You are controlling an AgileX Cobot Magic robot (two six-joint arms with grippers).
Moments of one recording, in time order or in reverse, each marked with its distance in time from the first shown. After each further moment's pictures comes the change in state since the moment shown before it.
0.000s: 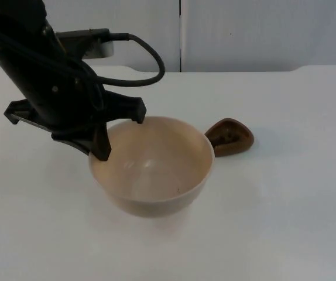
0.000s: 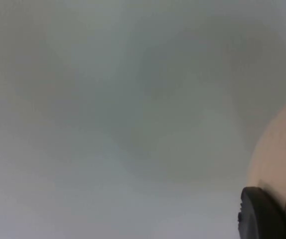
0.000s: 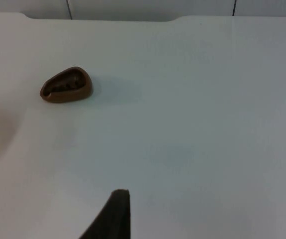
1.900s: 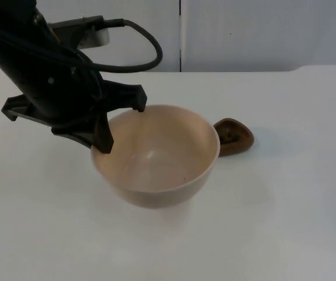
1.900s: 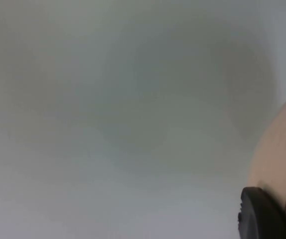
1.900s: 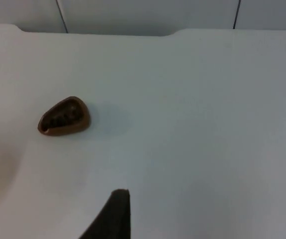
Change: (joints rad) right arm 0.000 0.622 -0.369 0.004 -0.109 0.000; left arm 0.000 -0.036 0.011 -0.046 -0.004 0.000
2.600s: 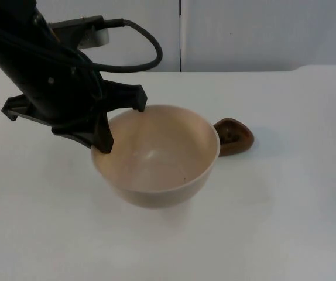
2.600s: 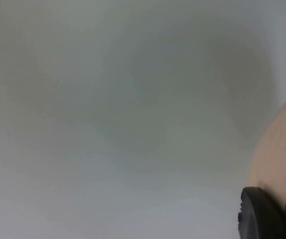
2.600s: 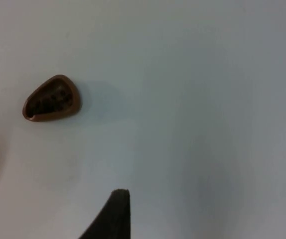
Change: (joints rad) right arm 0.000 0.378 -0.211 0.000 0.025 0.000; left arm 0.000 0.000 0.000 0.000 0.000 0.000
